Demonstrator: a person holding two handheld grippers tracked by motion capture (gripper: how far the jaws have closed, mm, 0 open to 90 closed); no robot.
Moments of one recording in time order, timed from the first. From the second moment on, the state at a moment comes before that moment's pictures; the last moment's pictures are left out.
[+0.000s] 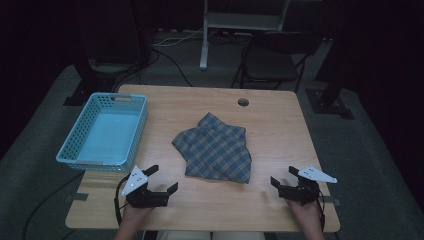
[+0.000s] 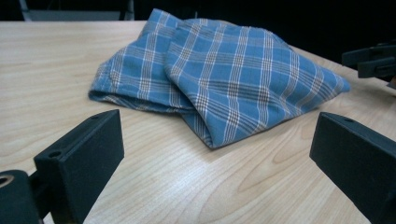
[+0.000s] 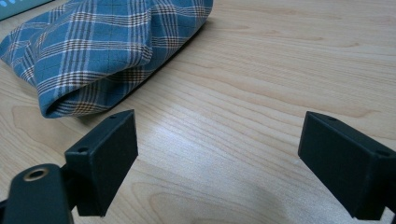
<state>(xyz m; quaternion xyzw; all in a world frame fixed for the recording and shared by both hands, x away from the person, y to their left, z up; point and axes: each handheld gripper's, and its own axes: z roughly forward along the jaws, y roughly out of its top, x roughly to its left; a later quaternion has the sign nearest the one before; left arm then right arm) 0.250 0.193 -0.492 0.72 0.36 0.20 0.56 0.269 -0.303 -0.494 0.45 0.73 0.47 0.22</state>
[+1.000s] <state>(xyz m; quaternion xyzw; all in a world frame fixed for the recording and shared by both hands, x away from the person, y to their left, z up) 0.311 0.149 -0.453 0.75 0.34 0.16 0.55 0.268 -0.304 -0.494 0.45 0.73 0.47 0.22</state>
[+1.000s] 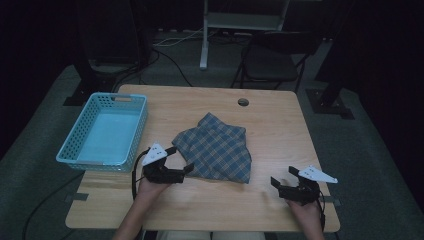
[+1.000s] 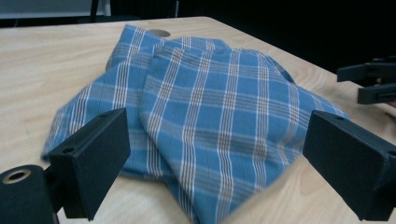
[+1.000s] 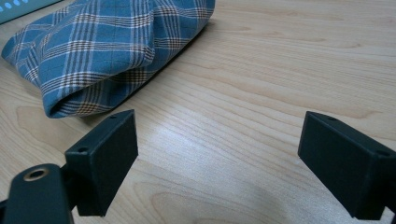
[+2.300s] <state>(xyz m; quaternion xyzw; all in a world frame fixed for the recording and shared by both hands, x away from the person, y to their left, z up) 0.419 0.087 -0.466 0.78 0.35 0.12 0.50 0.268 -0.304 -0.494 0.44 0.73 0.48 0.21</state>
